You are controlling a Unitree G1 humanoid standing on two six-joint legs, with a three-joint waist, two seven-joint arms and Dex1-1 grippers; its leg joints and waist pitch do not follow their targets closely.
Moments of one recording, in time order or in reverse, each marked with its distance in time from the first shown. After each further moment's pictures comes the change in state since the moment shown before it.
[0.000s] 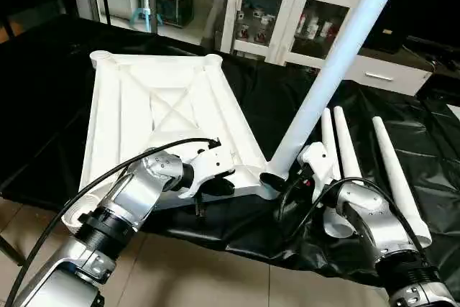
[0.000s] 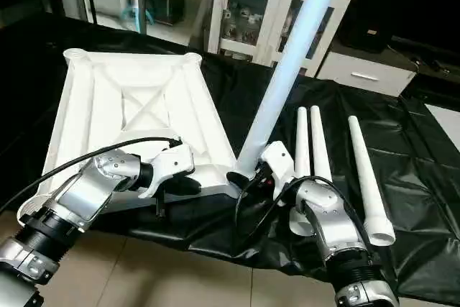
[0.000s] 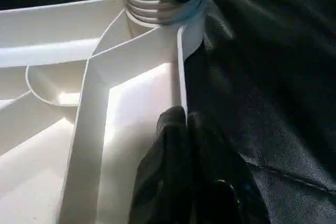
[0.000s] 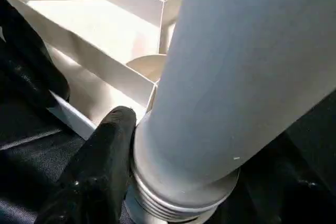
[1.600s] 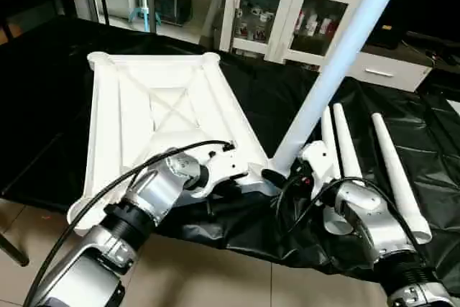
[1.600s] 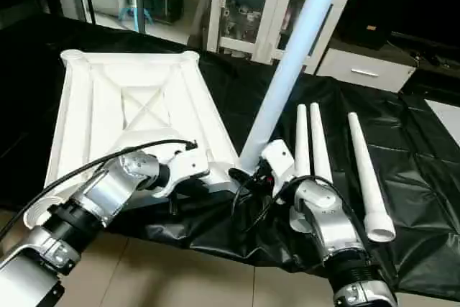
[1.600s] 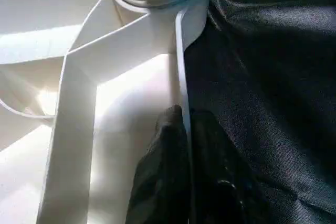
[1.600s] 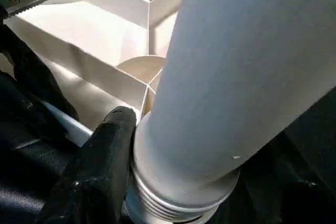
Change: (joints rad) left arm -0.085 -0.092 -0.042 0.168 0.068 0.012 0.073; right arm 0.001 0.021 -0.016 0.003 -0.001 0.000 -0.075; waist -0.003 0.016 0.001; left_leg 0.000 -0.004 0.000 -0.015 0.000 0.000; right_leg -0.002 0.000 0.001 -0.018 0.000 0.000
